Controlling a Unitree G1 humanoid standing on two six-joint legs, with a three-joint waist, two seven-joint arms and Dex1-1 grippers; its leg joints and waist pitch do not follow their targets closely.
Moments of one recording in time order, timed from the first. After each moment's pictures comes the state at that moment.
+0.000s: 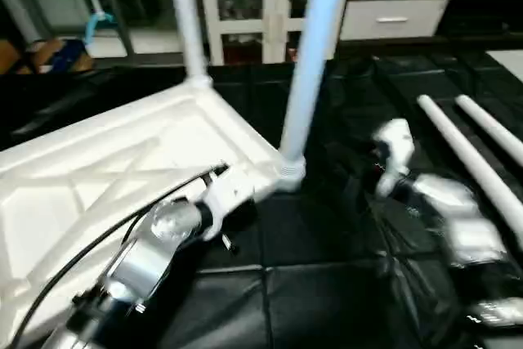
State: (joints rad) left arm -0.30 0.40 -0.40 0.02 0.07 0.41 -0.63; right arm -0.42 -0.42 0.04 0.37 0.36 0.13 0.97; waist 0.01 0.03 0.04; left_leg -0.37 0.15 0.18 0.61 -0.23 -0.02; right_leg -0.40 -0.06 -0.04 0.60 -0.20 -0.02
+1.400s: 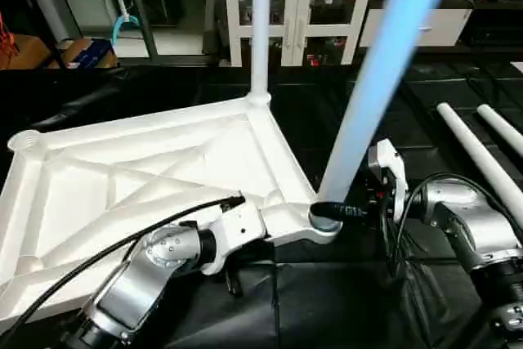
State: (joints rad) left arm -0.20 0.44 -0.44 -0.13 0.03 0.40 -0.84; right arm -0.43 -0.51 0.13 0.37 0.36 0.23 1.24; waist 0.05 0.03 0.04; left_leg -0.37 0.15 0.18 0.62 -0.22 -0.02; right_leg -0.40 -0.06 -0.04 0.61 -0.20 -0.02
